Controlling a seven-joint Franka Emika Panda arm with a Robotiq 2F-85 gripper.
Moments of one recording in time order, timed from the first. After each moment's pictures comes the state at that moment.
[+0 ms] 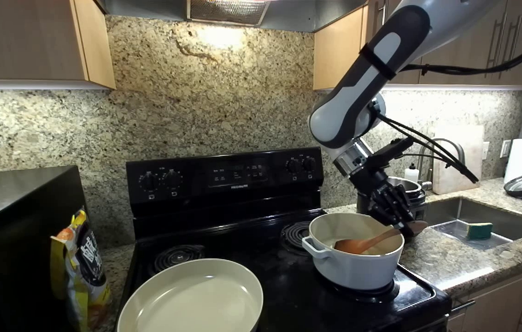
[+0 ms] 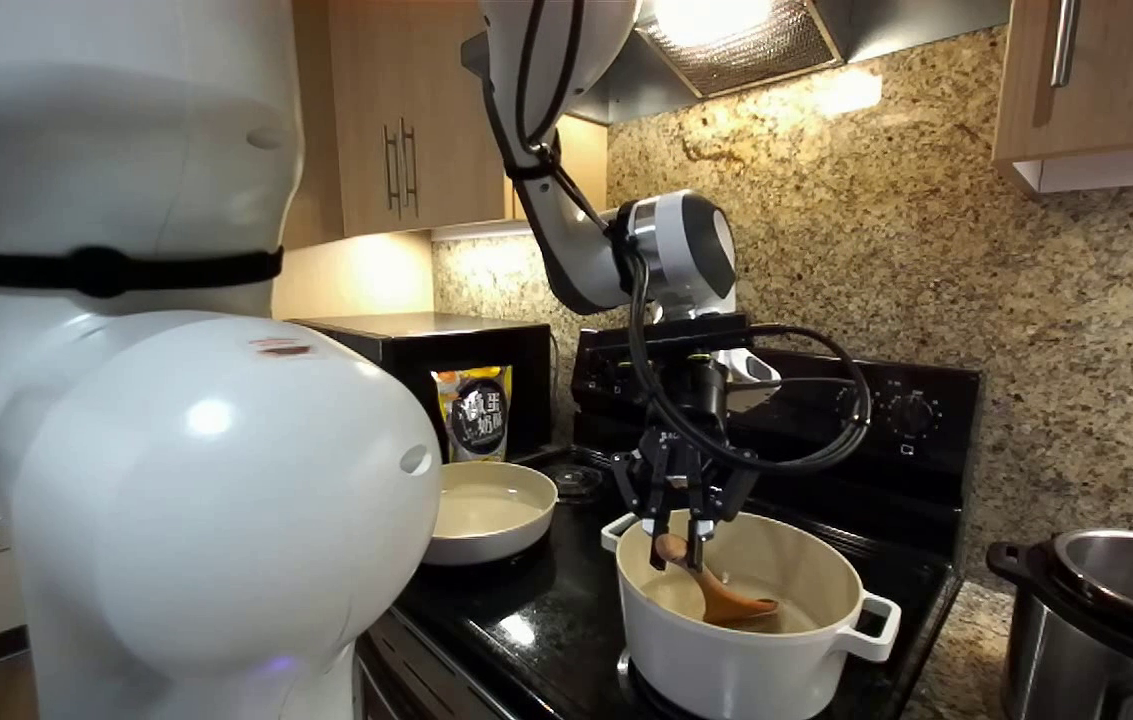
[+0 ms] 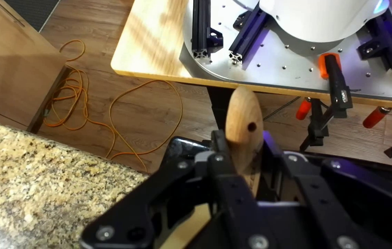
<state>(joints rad) 0.00 -0.03 -0.01 -2.39 -0.30 1.66 0.00</state>
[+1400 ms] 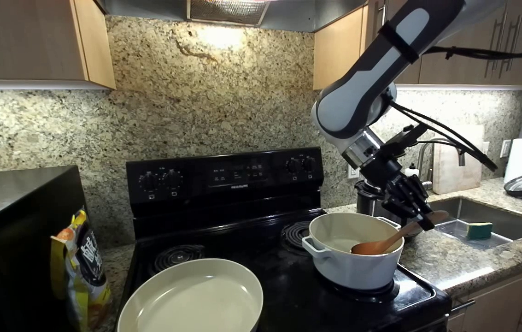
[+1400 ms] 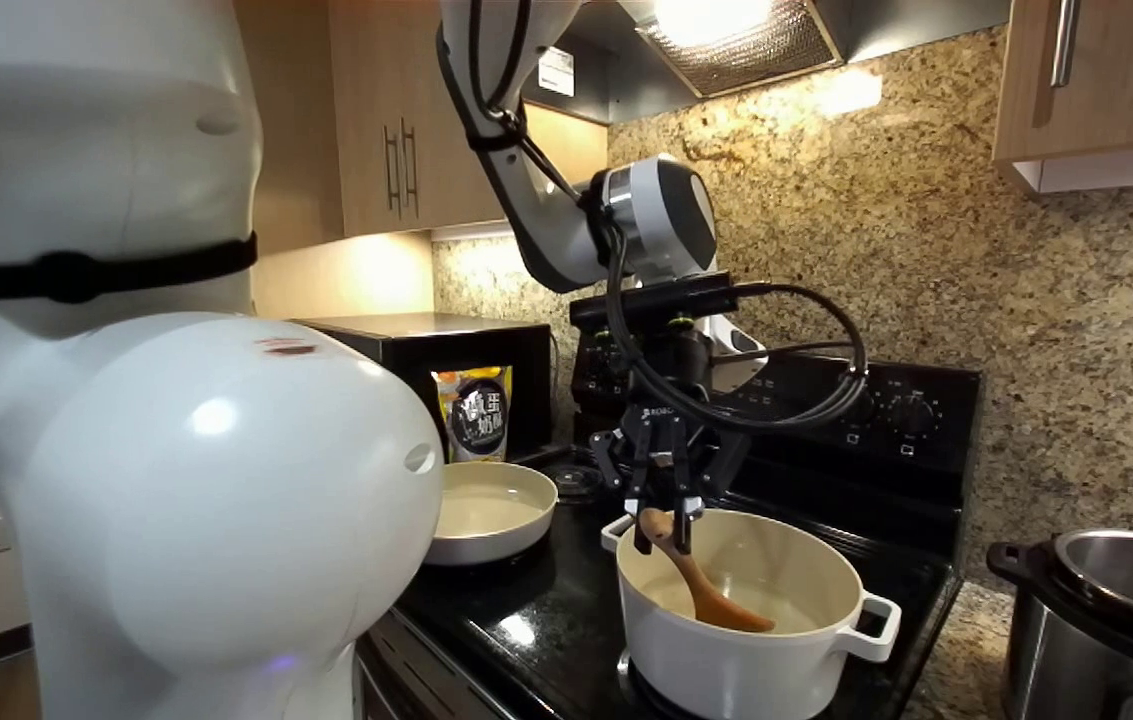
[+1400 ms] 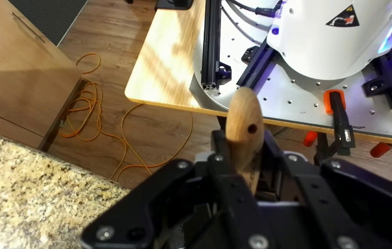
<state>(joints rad) 0.02 -0.15 0.00 -2.46 -0.33 1.57 -0.01</state>
